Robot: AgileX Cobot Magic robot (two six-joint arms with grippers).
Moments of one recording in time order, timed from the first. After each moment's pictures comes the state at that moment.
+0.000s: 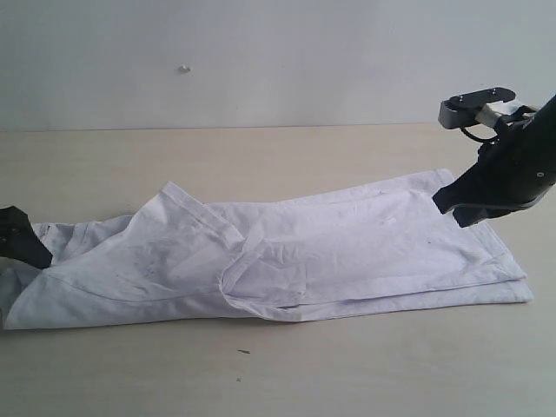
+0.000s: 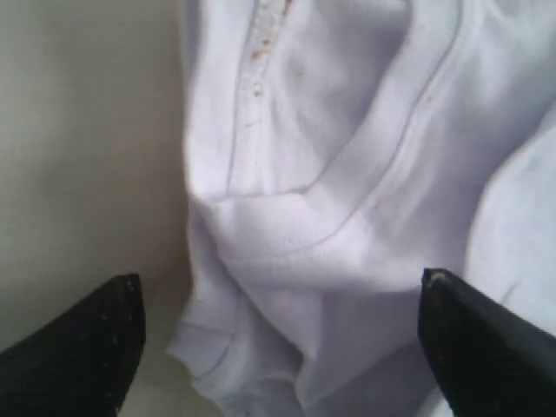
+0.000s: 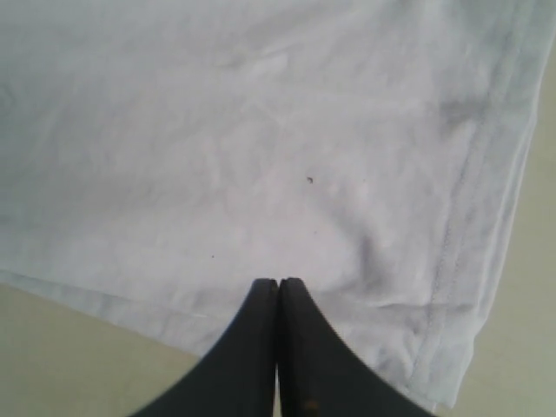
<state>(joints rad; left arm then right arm) 0.26 1.99 -1.12 -0.64 0.86 0.69 -0.06 1.72 -1.06 0.29 0.69 -0.50</state>
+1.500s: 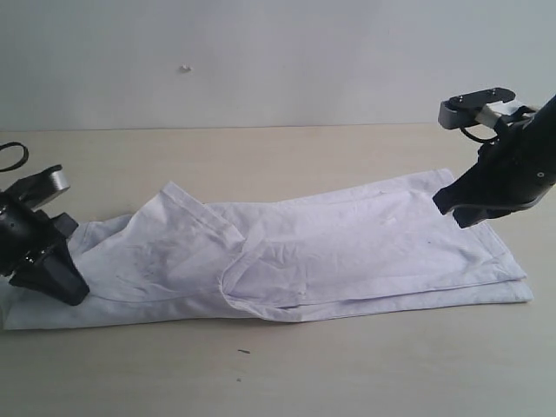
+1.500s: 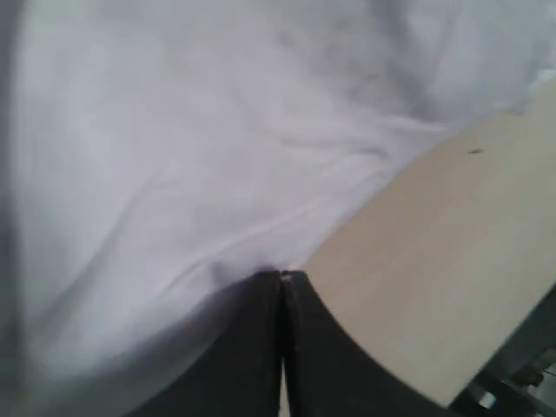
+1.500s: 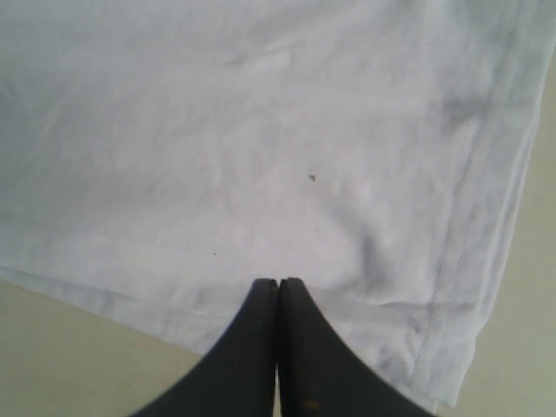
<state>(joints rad) 0.07 2.03 -1.17 -0.66 1.19 0.72 -0.06 1.72 -1.06 0.29 0.69 -0.50</state>
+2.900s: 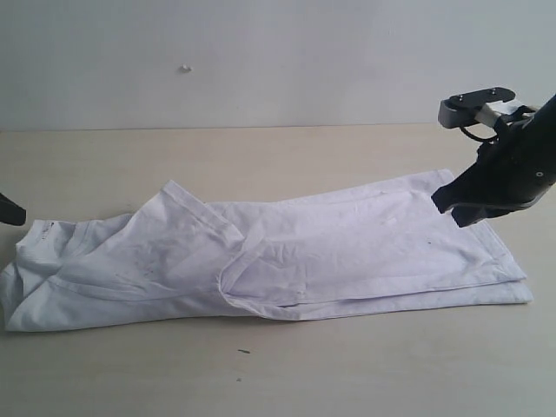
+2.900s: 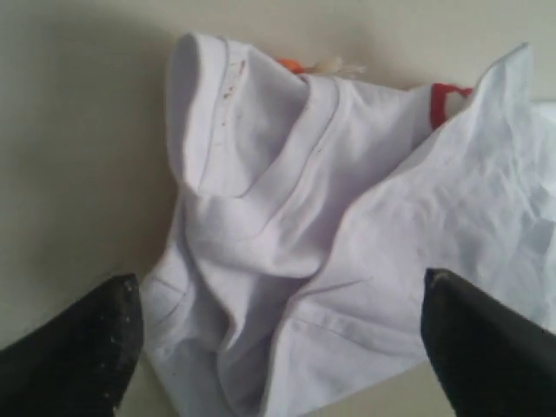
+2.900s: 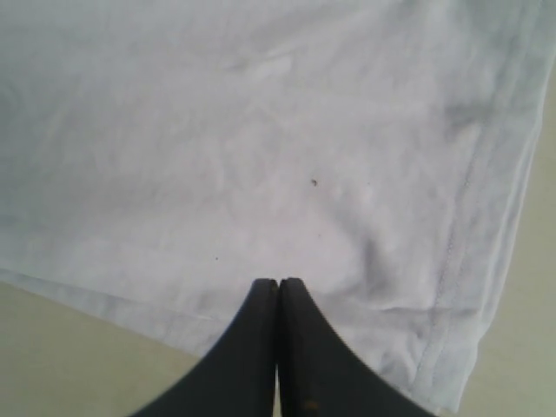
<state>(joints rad) 0.40 1.90 -1.10 -0.87 0.98 0.73 -0.06 1.72 -1.06 0.30 0.69 -0.50</state>
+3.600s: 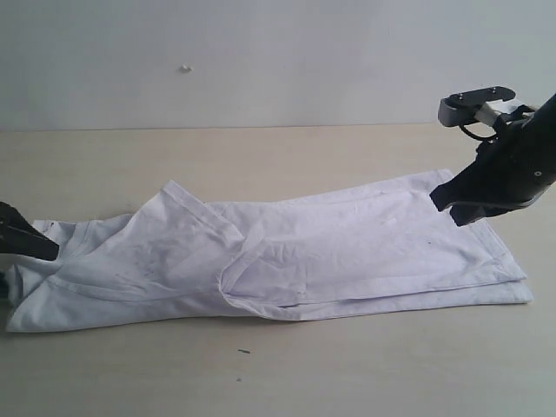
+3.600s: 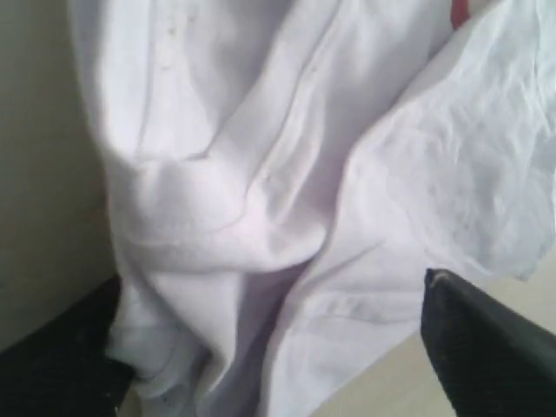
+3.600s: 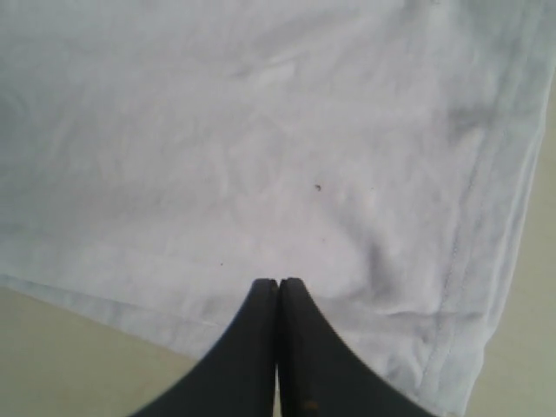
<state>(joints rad) 0.36 2.08 -1.09 -0.94 1.06 0.90 -0.06 1.72 -1.06 0.32 0.69 -0.50</state>
